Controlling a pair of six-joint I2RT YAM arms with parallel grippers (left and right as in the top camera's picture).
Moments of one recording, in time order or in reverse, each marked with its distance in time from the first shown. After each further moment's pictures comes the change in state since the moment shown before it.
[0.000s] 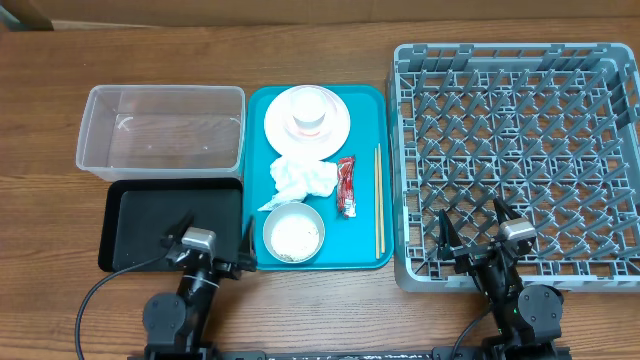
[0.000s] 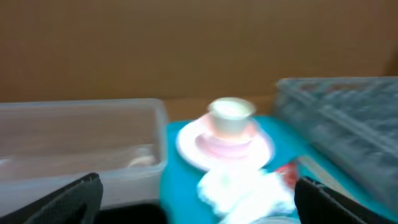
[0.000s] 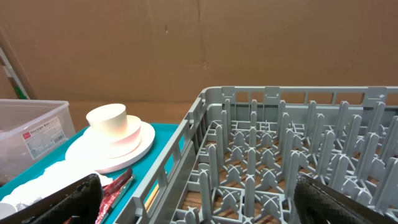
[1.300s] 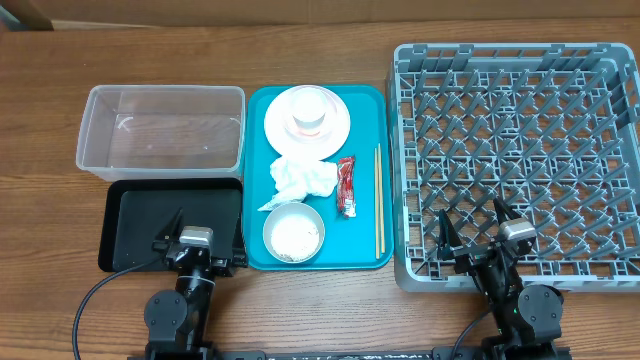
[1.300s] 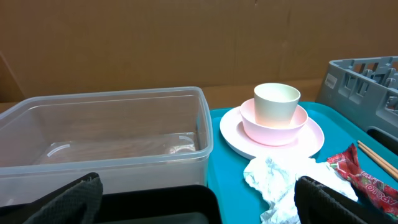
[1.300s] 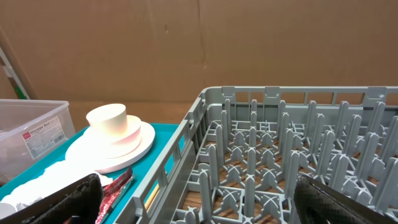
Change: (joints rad) left arm 0.000 -0.001 0.001 -0.076 -0.175 0.117; right arm 0.000 0.000 0.000 0.000 0.000 0.000
